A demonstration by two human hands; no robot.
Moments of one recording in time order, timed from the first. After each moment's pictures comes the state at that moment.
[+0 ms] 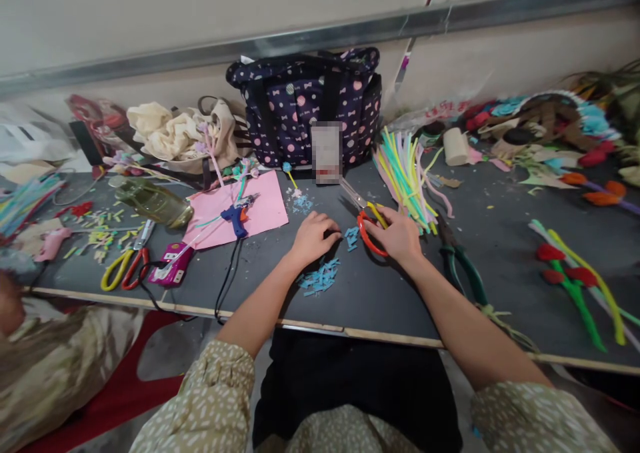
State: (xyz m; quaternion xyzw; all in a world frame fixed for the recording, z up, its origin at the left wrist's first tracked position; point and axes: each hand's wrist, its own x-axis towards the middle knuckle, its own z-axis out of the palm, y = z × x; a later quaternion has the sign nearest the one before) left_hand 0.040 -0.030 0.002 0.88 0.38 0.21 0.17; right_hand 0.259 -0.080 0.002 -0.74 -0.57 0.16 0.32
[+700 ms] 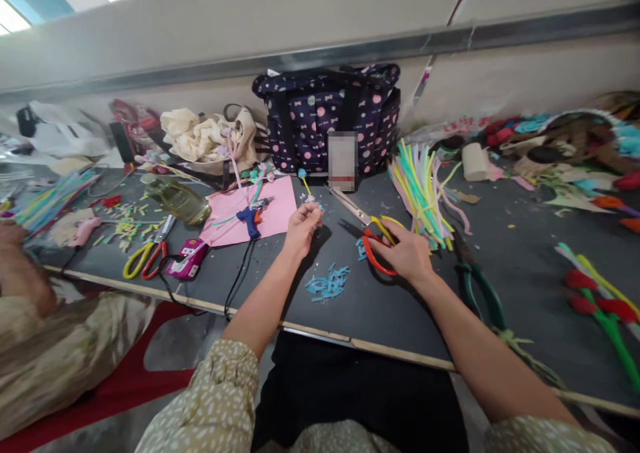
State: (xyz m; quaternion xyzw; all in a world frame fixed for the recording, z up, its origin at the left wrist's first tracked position) left_hand 0.023 -0.009 0.005 0.38 0.37 0.56 0.63; right_hand 0.252 -0.087 -0.001 -0.67 -0.64 0.10 0.34
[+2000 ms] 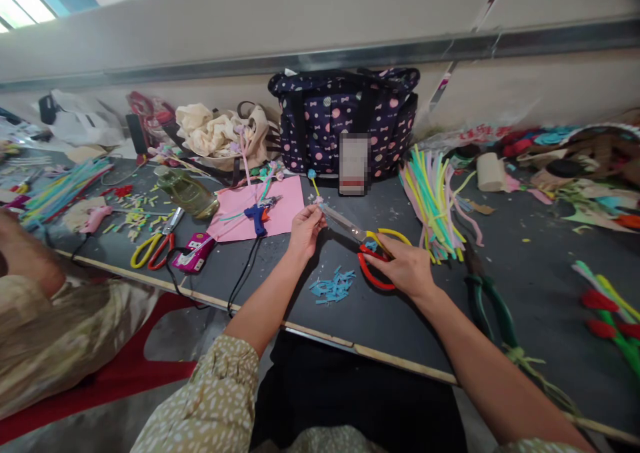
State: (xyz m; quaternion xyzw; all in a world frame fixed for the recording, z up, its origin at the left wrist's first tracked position) left_hand 0.019 -0.007 0.001 0.31 0.36 0.61 0.64; right_hand 0.243 -0.095 -0.014 -0.59 -0.74 0.02 0.33
